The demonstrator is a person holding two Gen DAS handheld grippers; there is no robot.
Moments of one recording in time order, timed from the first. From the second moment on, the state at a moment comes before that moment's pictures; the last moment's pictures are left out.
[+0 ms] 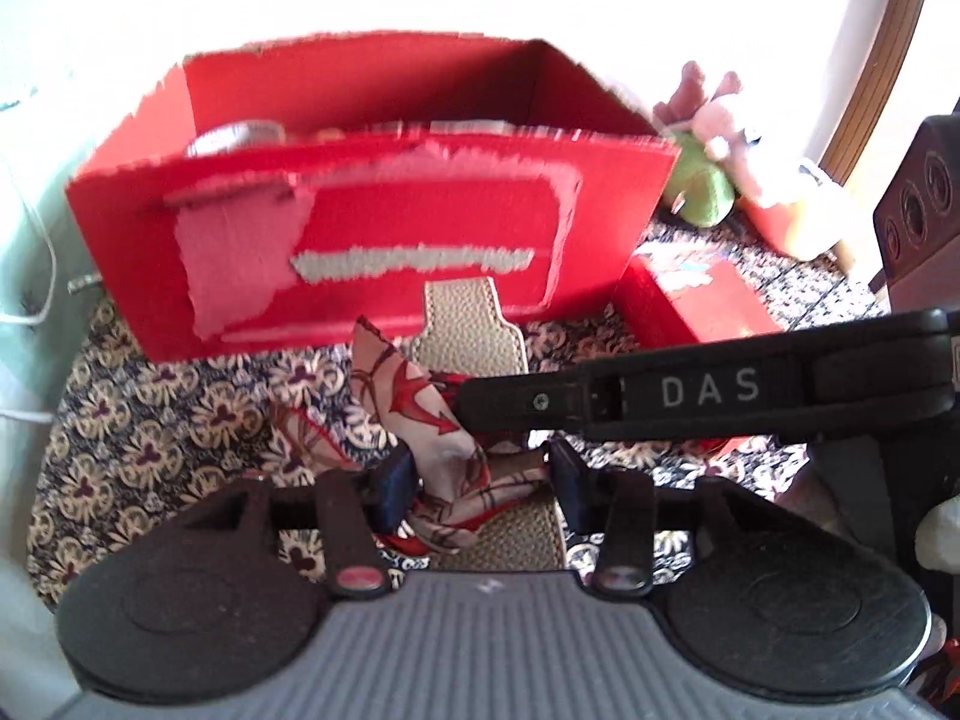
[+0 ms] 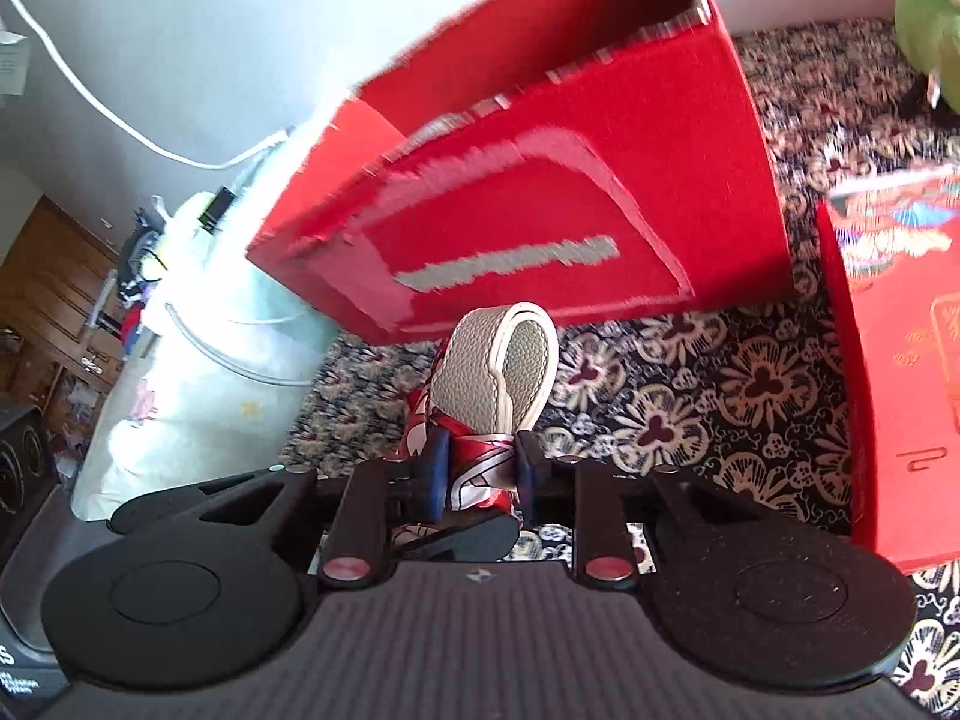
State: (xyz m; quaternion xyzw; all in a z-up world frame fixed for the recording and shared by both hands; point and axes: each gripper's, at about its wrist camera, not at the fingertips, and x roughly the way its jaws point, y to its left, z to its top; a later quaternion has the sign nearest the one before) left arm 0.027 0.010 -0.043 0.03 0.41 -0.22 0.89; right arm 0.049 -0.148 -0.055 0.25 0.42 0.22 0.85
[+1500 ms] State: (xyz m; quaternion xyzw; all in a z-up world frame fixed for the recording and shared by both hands) left arm 0.263 -0.032 -0.041 0.06 0.52 -0.23 0.82; right arm 0.263 -0.158 -0.020 0.12 0.51 0.17 0.83
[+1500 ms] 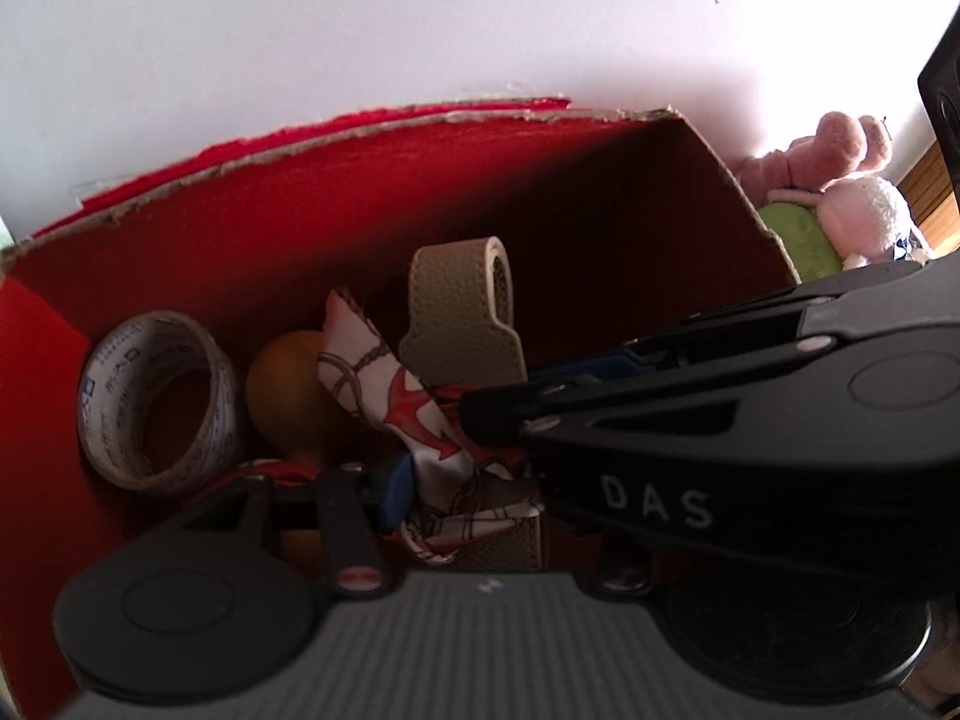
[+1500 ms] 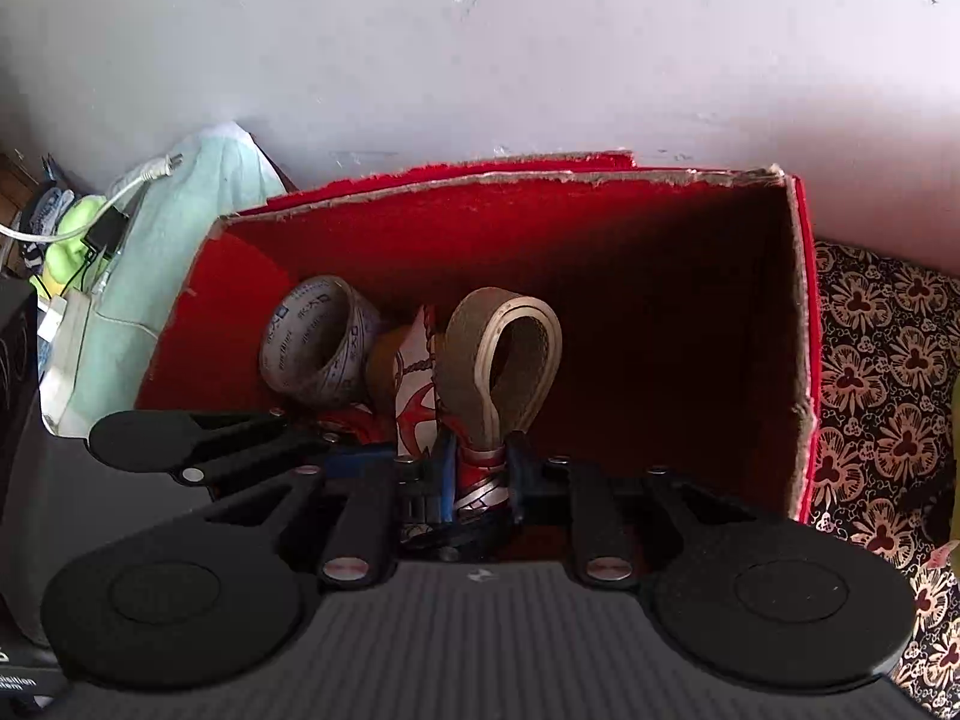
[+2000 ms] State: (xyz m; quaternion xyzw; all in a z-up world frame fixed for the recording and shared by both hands) left arm 0.266 -0.031 -0.053 0.05 0.55 -0.21 0.80; right arm 0.280 -0.150 -0.041 0.16 0.56 0.22 0.79
